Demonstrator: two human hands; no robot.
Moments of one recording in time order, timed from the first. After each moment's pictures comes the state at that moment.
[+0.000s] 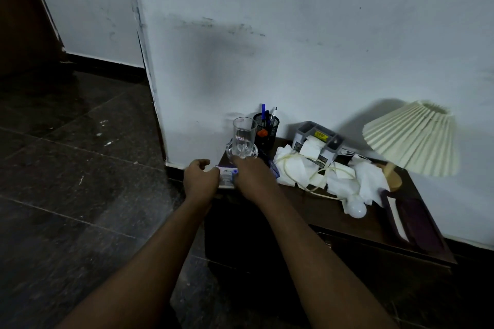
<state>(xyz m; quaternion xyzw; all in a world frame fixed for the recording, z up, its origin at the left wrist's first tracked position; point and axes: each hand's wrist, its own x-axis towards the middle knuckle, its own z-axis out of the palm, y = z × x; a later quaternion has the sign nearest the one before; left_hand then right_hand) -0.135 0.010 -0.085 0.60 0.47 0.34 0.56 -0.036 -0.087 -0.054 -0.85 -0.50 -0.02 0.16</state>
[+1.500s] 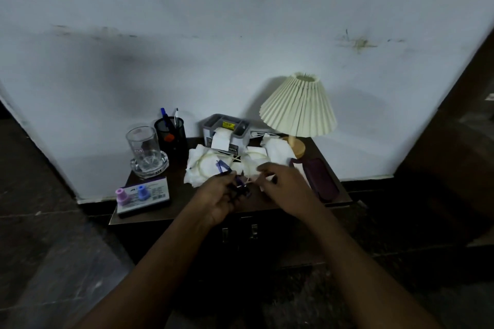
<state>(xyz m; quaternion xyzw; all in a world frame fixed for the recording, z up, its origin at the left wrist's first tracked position) -0.027 -0.173 -0.045 0.46 0.31 -0.02 0.83 0.033 -0.345 -0.030 -0.87 -0.30 0.01 0.38</state>
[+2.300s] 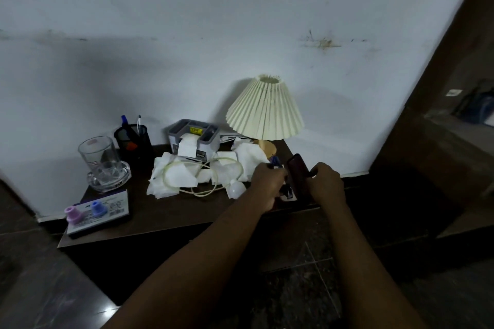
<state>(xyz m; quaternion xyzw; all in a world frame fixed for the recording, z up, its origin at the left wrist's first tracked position) 0.082 -0.325 -0.040 0.62 0.24 -0.04 0.75 0.134 -0.471 -0.068 -0.95 0.00 -0.05 0.30</state>
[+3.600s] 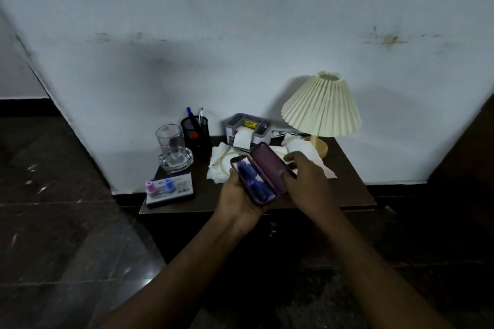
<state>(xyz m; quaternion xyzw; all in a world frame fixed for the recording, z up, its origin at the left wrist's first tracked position) -0.054 -0.199 -0.036 0.24 0.22 0.05 0.94 0.016 -0.335 -0.016 -0.88 -0.24 -0.05 0.40</state>
